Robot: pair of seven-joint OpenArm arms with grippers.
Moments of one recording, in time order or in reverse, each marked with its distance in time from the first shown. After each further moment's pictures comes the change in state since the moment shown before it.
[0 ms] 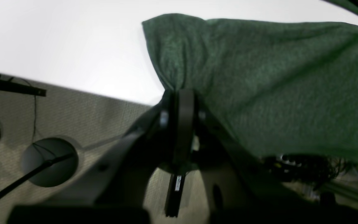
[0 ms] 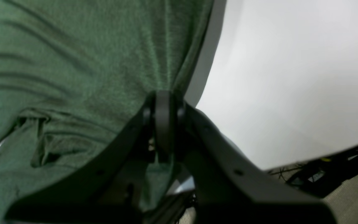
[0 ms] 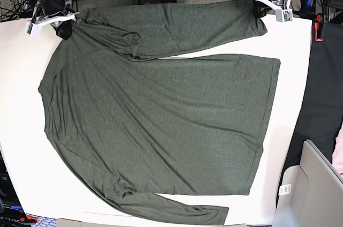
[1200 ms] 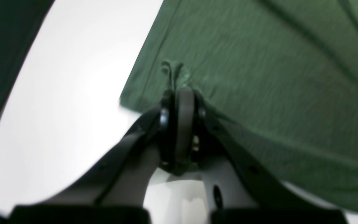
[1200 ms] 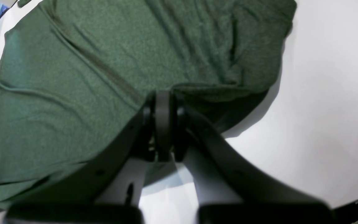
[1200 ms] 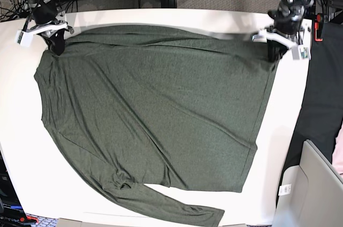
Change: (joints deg) left arm -17.0 -0.6 -4.4 7.1 0.7 0.8 6.5; right arm 4.2 -0.4 3.8 2.7 2.4 5.0 -0.2
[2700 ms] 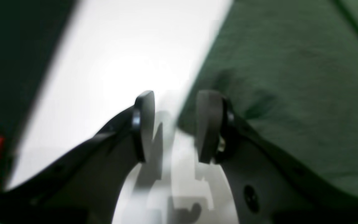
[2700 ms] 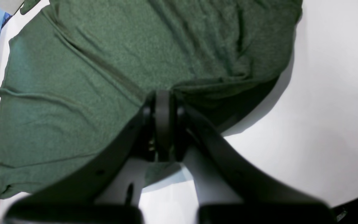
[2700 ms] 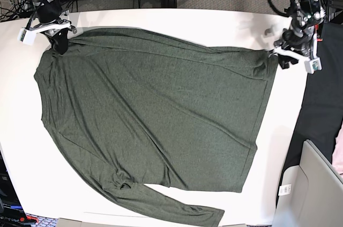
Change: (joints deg) left arm -7.9 -1.0 -6.3 -13.7 0.2 0.8 6.1; right arm 0.1 -2.8 -0.1 0.0 0.0 0.0 0.2
